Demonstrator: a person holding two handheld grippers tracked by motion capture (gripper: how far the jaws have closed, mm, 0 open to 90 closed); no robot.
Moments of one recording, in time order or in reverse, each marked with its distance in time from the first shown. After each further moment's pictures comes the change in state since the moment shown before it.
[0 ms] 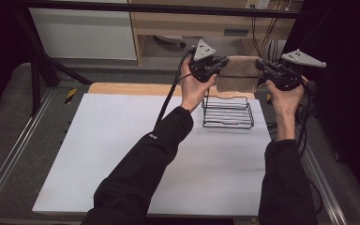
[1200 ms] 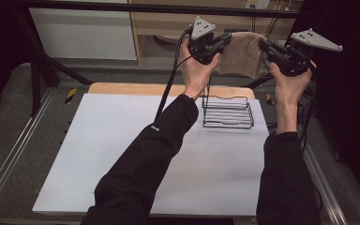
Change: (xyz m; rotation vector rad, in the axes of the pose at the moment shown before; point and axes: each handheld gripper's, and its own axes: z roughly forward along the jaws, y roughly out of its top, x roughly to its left) left arm 0.001 0.056 -0.010 -0.102 0.076 -0.045; right arm 0.020 0.058 -0.014 -0.113 -0.019 0.017
